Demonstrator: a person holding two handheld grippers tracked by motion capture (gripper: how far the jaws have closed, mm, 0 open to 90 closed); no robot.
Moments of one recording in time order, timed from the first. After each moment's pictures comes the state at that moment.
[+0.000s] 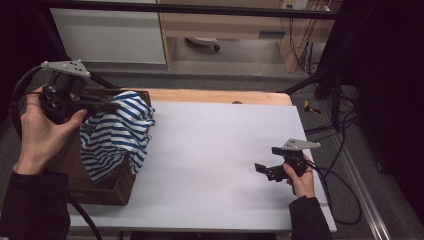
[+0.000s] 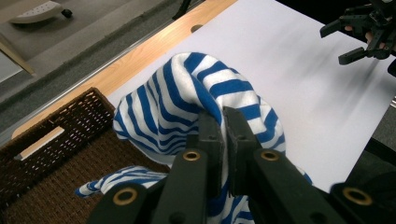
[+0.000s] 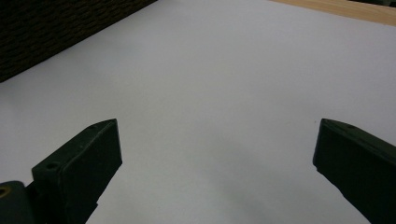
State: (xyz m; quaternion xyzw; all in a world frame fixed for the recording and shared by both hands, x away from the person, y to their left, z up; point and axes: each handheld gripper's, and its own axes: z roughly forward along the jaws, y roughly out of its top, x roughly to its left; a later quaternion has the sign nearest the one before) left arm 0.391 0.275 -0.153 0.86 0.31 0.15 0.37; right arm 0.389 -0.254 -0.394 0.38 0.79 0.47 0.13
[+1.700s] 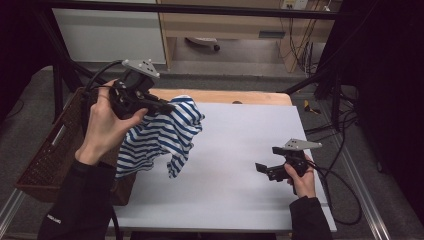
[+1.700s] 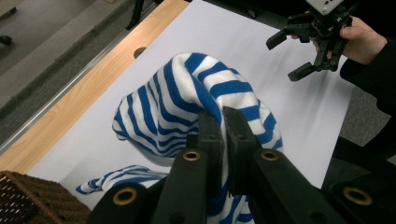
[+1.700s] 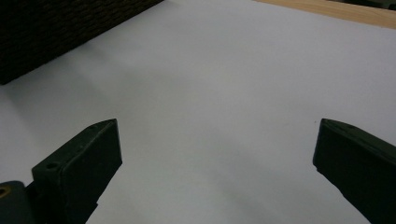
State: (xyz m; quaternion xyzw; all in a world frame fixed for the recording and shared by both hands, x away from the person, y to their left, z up) left arm 0.407 0.163 -0.153 0.90 0.23 0.11 0.36; right arm 0.388 -0.256 -0.393 0.38 0.78 0.48 0.13
